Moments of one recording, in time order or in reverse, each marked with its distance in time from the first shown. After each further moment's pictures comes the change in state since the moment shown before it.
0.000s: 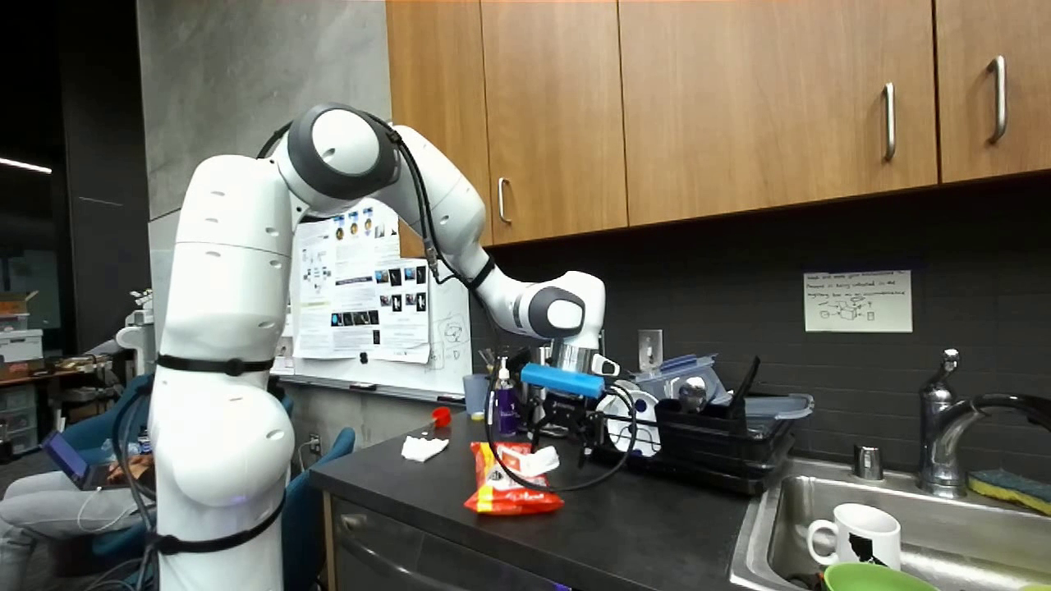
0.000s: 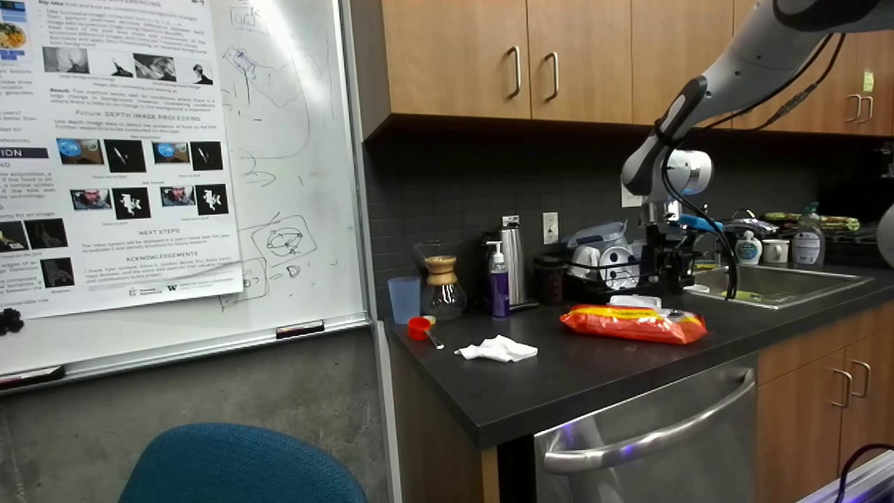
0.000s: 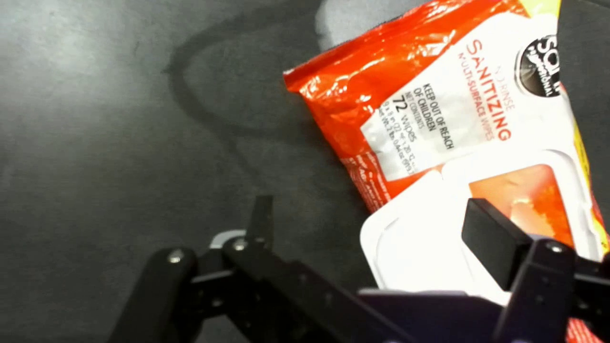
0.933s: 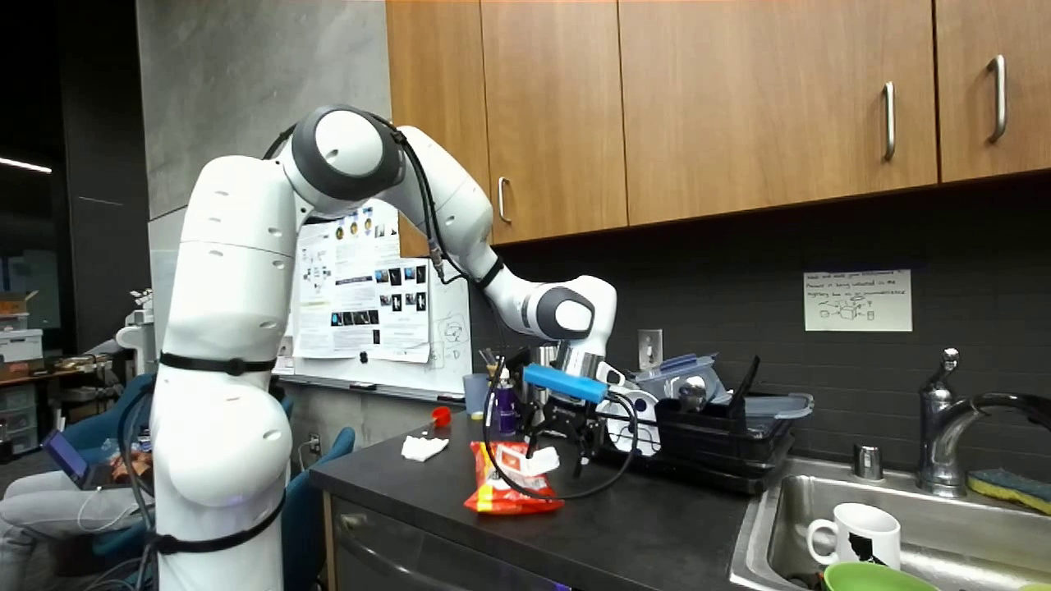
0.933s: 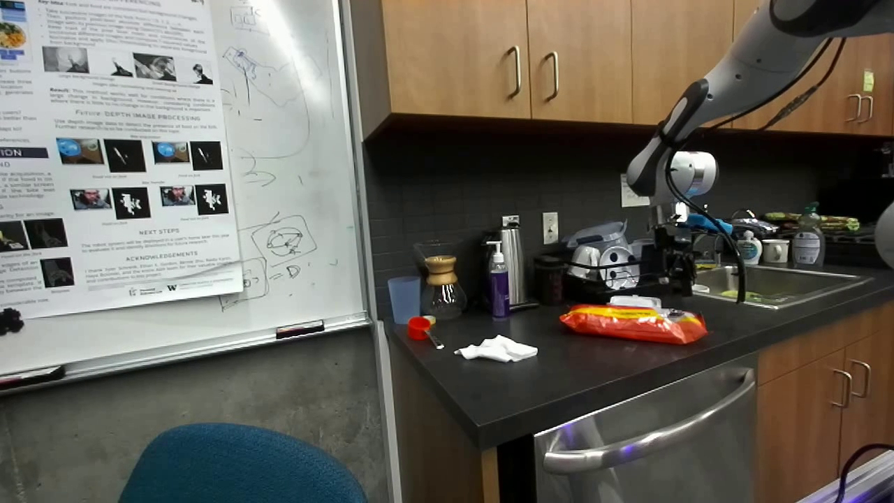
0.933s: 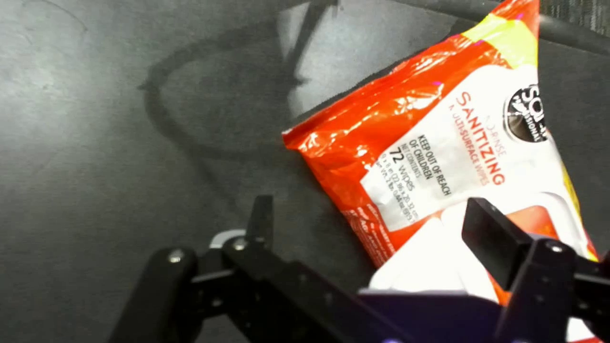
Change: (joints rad) arm -0.024 0.016 -0.013 0.018 0.010 -0.114 -0.004
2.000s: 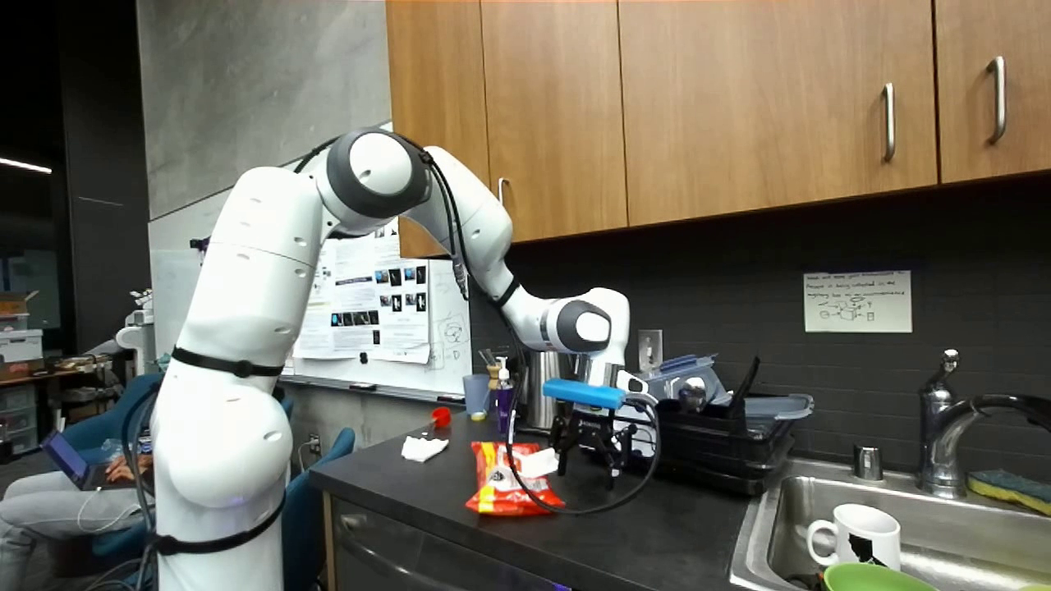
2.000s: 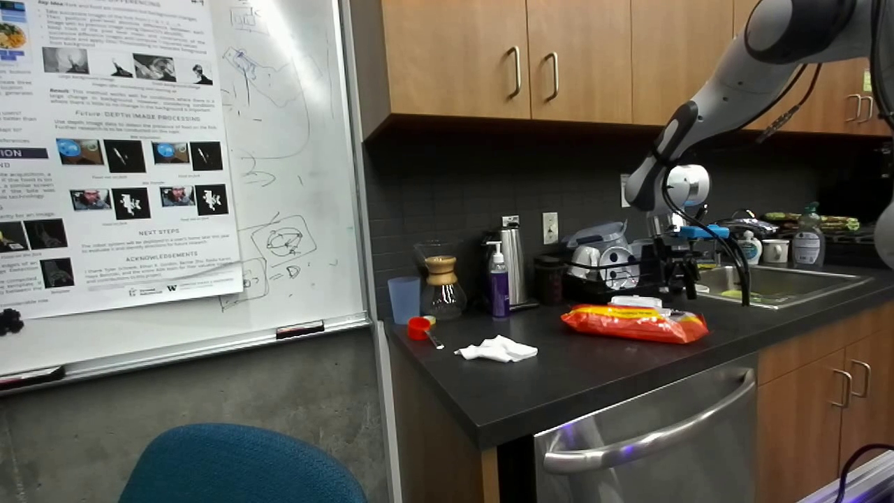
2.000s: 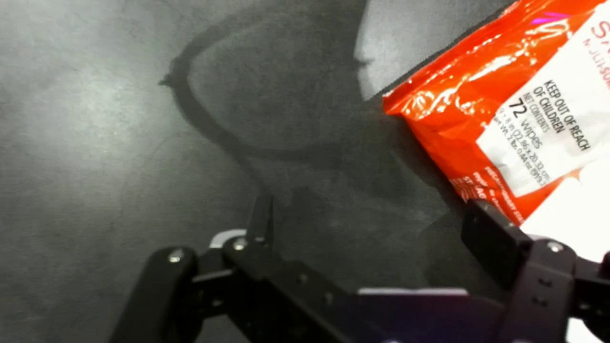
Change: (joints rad) arm -0.001 0.122 -0.024 0.099 -0.105 0.065 0.158
